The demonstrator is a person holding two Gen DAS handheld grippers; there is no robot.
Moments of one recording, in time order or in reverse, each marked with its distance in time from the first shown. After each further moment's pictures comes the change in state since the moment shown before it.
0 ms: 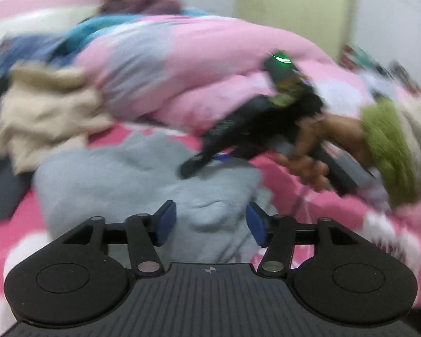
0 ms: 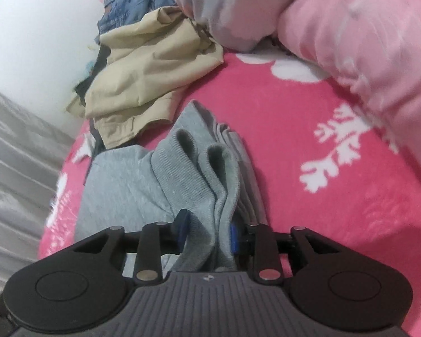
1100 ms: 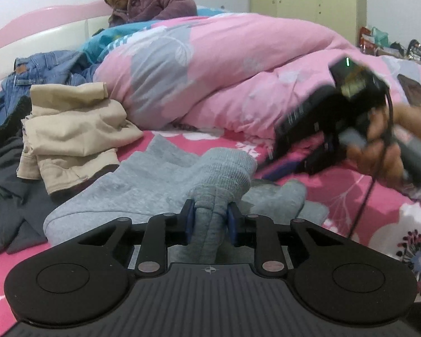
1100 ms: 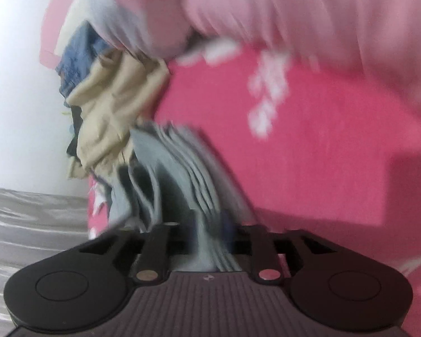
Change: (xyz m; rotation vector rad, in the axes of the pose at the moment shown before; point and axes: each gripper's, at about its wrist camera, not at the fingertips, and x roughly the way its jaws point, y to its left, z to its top) left arm -0.010 0.000 0.005 0.161 -0.012 0.116; right arm -0.044 -0.049 -0.034 0.450 -0.069 0.109
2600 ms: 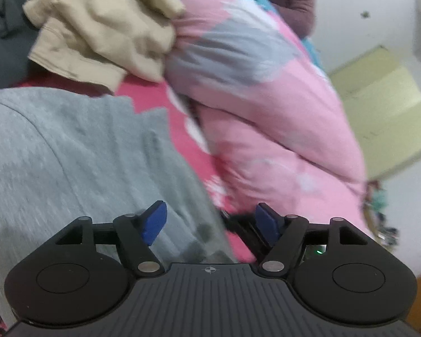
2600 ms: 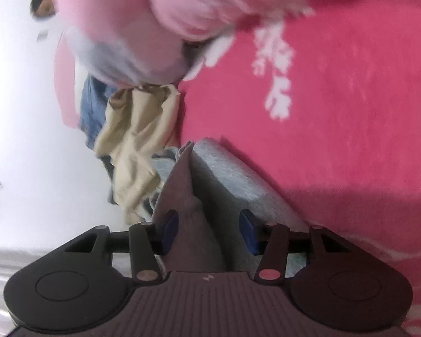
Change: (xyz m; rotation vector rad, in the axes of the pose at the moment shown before) left arm 0.053 0.081 0.029 -0.909 0.113 -0.276; right arm 0.057 -0.047 -0.014 0.366 -0.042 0.303
